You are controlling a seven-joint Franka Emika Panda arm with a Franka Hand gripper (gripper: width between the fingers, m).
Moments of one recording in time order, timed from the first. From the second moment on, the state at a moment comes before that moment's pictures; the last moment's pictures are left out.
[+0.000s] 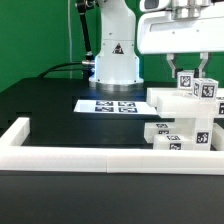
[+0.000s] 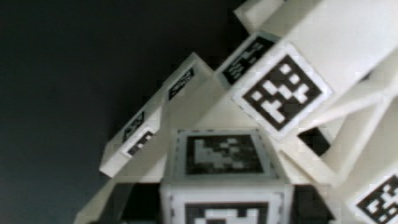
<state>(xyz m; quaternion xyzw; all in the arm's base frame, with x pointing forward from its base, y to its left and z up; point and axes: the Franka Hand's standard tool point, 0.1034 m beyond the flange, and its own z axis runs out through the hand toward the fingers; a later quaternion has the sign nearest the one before) 0.521 0.097 0.118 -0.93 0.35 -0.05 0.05</state>
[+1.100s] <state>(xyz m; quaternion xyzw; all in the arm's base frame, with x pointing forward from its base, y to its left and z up) 0.522 0.101 0.119 -0.92 0.39 -0.04 0.05</state>
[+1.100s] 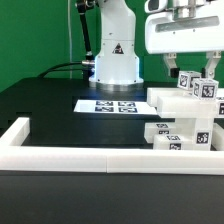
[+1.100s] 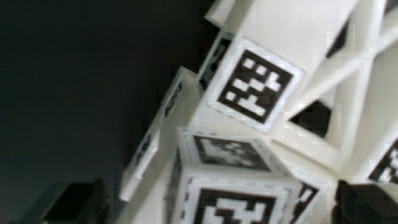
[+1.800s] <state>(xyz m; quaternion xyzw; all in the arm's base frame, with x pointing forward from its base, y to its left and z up) 0.522 0.103 0.120 -0.99 0.08 -0.06 0.03</state>
